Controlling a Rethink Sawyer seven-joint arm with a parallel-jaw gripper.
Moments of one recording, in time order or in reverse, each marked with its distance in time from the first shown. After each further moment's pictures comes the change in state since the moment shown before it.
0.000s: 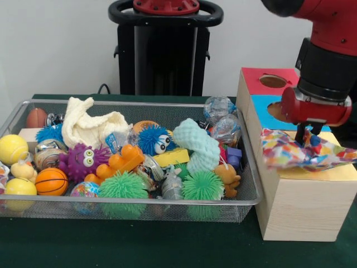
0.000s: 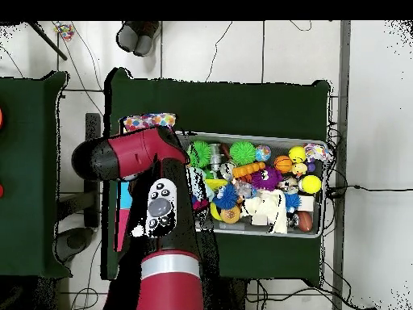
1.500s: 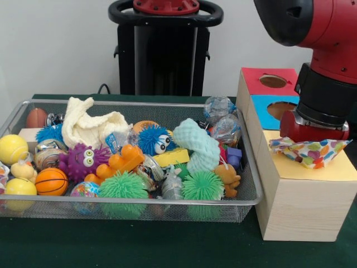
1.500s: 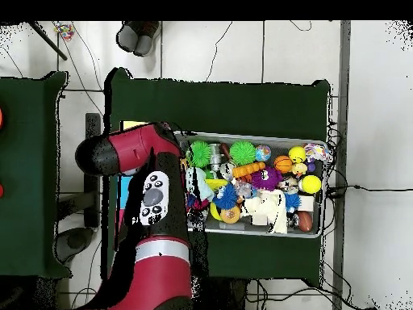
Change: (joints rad) arm 0.034 0.096 -0.046 -0.095 0.001 -0.021 0.000
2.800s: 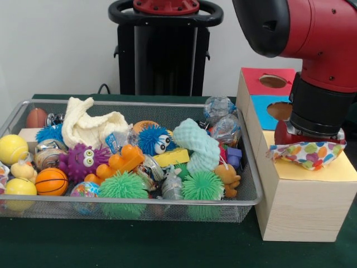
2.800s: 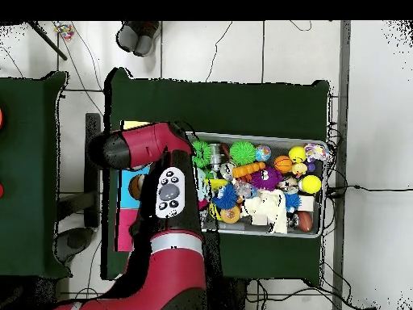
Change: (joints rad) arm -0.042 0.018 0.019 -0.001 0.051 -0.045 0.000
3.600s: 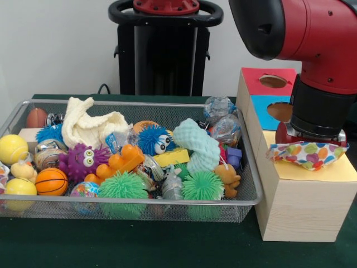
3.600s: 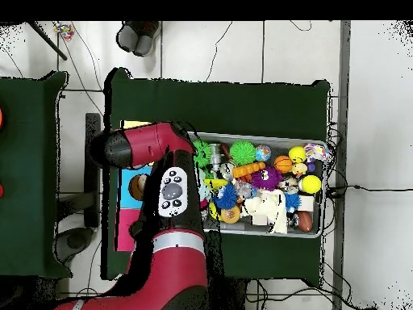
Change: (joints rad) arm -0.005 0.006 0.001 0.001 0.033 -0.011 0.000
